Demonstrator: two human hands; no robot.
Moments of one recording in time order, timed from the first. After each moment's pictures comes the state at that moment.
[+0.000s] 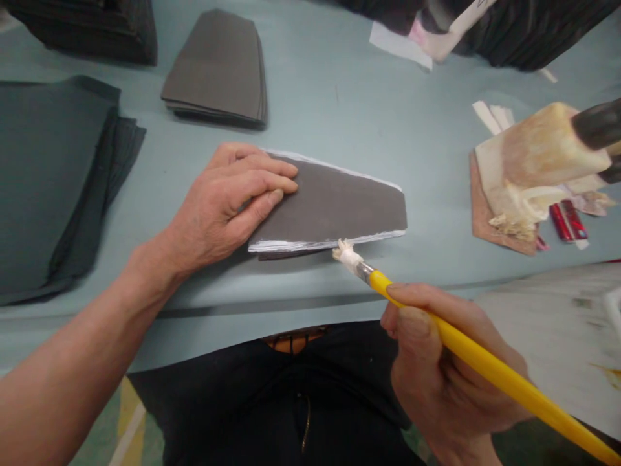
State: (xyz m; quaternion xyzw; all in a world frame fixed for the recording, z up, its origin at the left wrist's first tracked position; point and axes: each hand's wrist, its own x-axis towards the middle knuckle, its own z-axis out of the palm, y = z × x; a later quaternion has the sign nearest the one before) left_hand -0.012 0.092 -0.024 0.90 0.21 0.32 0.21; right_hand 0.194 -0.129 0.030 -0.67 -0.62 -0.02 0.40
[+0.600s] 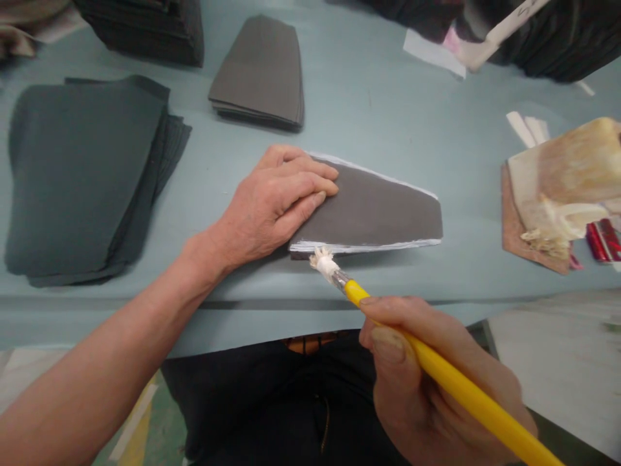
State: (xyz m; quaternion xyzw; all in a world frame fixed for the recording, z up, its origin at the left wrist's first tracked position) left_hand -0.008 0.085 -0.024 0.88 0.23 0.33 0.26; right_hand 0.148 -0.111 0.040 -0.62 -0.68 0.02 0.39
